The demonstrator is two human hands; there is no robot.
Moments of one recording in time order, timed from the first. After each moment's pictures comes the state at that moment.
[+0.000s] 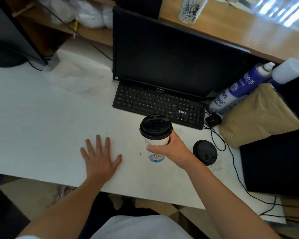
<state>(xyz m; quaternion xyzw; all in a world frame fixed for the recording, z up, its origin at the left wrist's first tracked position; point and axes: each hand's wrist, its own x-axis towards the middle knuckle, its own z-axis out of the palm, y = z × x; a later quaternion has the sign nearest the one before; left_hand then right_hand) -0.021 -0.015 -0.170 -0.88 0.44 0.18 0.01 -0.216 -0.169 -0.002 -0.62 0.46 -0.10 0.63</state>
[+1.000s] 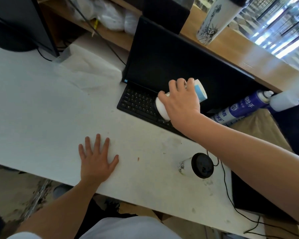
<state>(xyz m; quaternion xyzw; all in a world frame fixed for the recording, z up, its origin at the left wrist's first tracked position) -0.018 -0.008 -0.180 -0.88 0.45 0.13 -0.08 -0.113 -0.222 0.112 -0.87 0.27 0.24 -0.34</state>
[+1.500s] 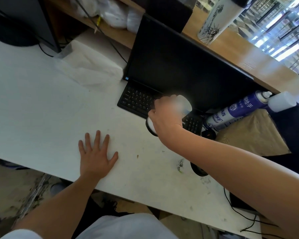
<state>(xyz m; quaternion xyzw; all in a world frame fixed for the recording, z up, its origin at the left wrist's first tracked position) -0.017 -0.008 -0.183 -0.88 0.45 0.13 -0.08 -0.112 -0.183 0.069 -0.84 0.22 0.33 -0.37</state>
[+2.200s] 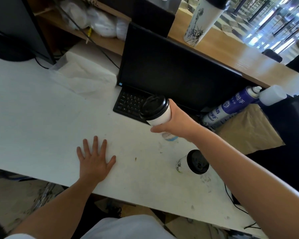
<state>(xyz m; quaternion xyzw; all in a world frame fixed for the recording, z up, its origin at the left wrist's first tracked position) -0.015 -0.012 -0.174 -0.88 0.45 0.18 -0.01 -0.169 -0.218 0.090 -0.78 0.46 0.01 0.42</state>
